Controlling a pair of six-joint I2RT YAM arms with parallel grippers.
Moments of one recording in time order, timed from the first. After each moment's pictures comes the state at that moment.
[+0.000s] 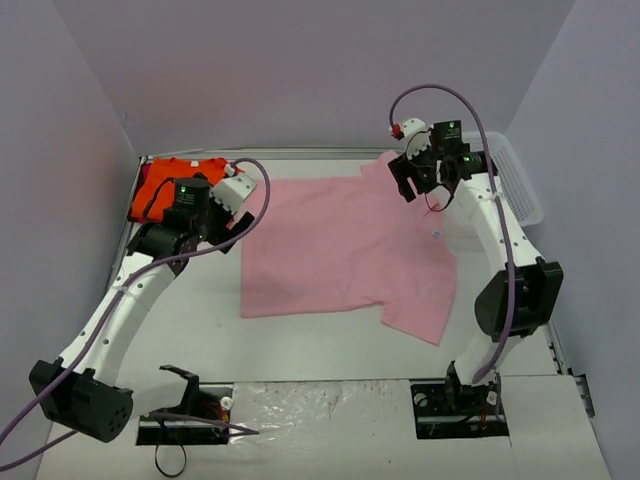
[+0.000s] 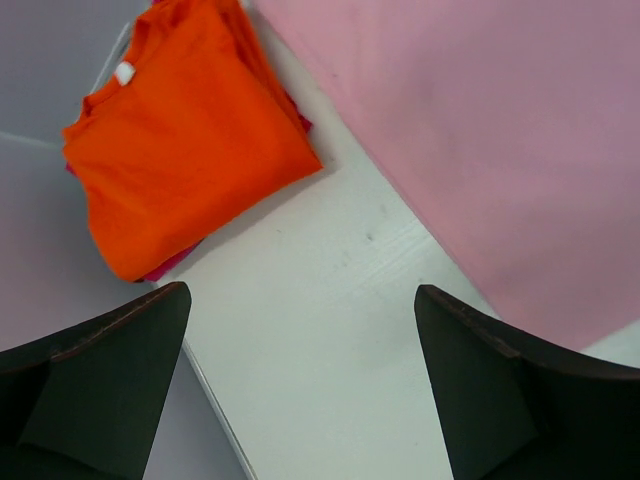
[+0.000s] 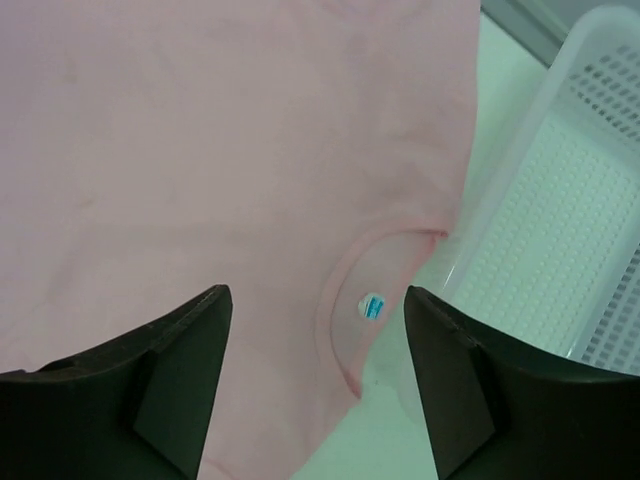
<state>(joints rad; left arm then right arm) -0.32 1.20 1.25 -0.65 -0.11 0.47 0.16 1.78 1.75 -0.75 -0.15 -0.43</state>
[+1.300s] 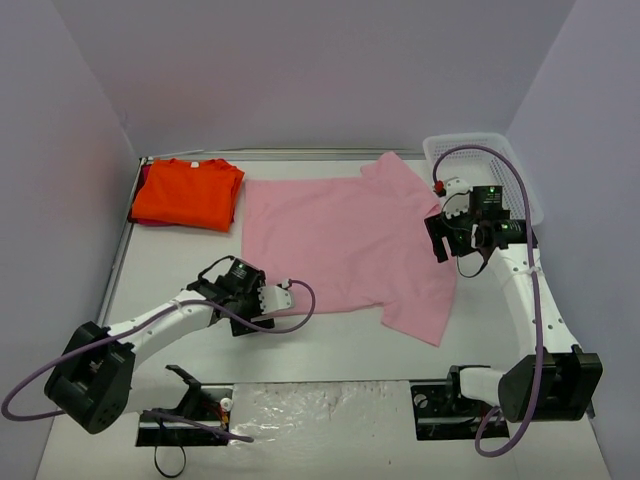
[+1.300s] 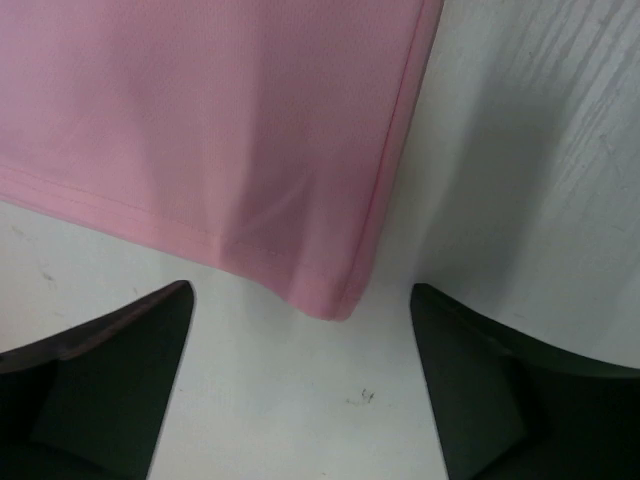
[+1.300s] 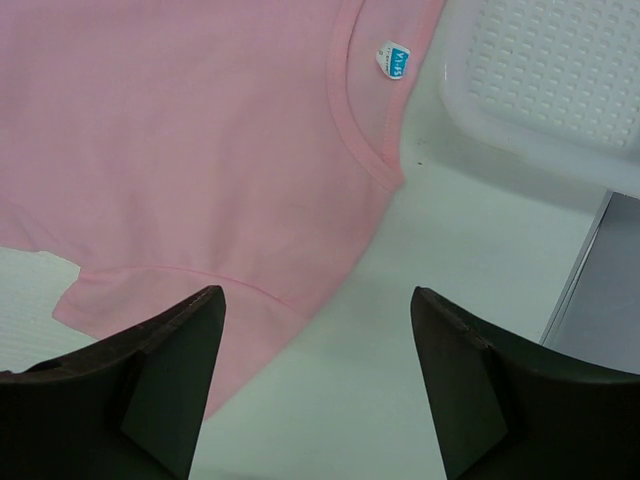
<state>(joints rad) -0.57 1.22 0.61 -0.48 0.05 0.81 0.01 1.23 1.12 -0.79 -0.10 -0.34</state>
